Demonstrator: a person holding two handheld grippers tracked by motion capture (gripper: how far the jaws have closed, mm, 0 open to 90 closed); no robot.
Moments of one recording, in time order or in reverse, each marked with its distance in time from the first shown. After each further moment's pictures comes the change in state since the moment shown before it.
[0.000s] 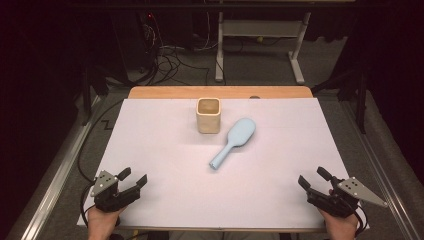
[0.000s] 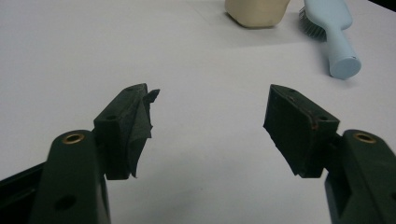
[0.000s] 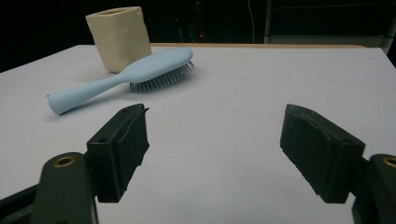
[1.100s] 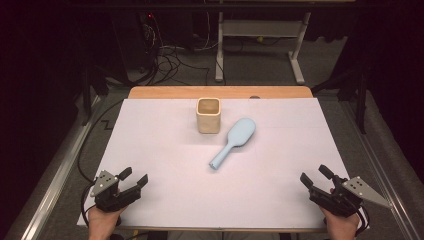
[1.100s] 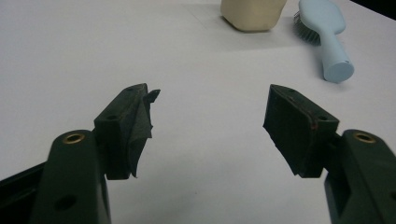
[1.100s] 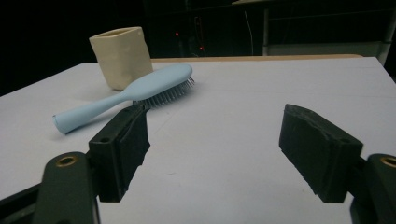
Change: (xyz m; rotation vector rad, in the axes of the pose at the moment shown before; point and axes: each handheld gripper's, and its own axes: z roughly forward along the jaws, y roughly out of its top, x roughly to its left) left arm -0.001 0.000 0.000 -0.012 -0.014 -0.005; right arm -0.001 0.006 -0.003 -0.051 0.007 0.034
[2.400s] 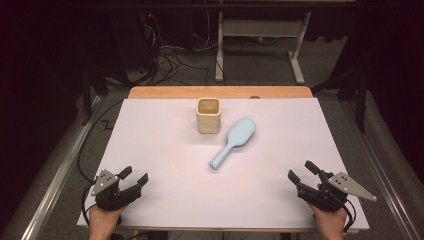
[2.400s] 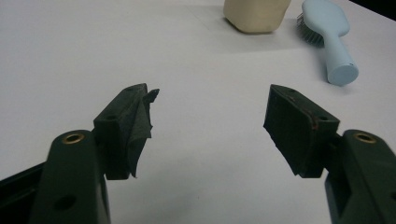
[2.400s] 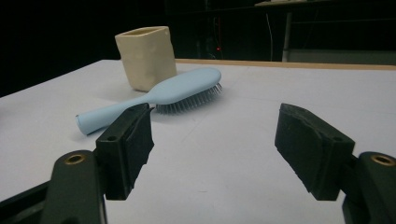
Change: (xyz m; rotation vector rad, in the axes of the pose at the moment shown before) left arm 0.000 0.001 0.003 -0.002 0.008 -0.001; right arm 0.021 0.005 0.021 0.001 0.066 -0.045
